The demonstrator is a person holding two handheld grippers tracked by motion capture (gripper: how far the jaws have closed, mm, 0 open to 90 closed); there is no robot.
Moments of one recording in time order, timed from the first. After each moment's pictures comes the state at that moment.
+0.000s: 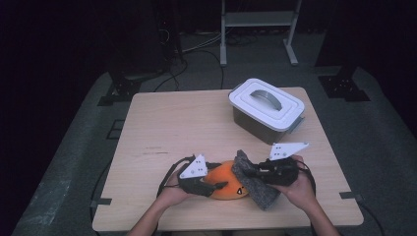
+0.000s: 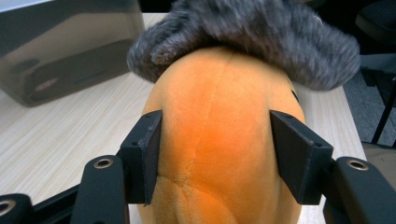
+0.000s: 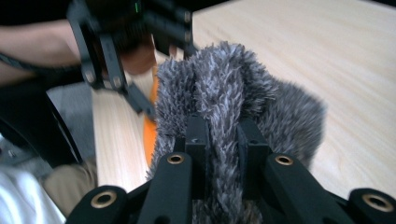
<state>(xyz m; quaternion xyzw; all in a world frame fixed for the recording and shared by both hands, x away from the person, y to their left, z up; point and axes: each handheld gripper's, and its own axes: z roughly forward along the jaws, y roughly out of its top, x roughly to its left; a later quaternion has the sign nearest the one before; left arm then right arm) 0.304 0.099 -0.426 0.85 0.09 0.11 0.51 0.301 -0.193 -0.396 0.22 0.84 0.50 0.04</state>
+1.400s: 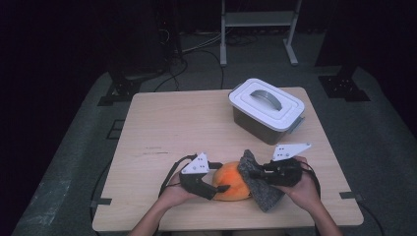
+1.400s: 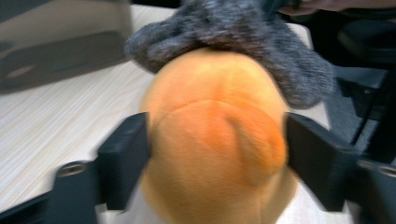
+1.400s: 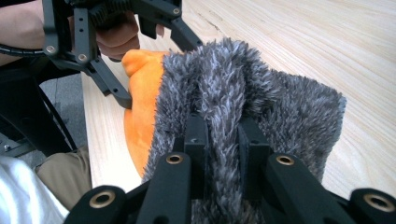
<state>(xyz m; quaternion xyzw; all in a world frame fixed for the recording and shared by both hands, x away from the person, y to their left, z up) 0.302 0.091 -0.422 0.86 0.10 0.08 0.50 0.301 -0.205 -0.399 0.24 0.84 0.48 0.04</state>
